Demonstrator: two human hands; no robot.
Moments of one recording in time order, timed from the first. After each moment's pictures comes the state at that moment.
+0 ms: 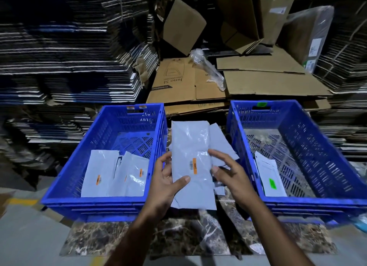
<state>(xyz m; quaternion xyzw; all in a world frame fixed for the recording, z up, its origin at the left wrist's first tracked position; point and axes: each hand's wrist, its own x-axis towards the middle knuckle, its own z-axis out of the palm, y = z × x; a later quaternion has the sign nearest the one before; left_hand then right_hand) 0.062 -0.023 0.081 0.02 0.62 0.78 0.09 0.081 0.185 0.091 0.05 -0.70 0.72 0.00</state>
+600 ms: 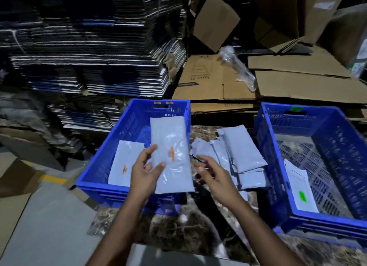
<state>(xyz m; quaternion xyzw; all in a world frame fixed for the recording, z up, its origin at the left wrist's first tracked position) 0.040 -0.127 0.082 -0.08 0.69 0.71 -0.08 0.042 0.092 0.059 0.11 -0.78 0.61 -0.02</state>
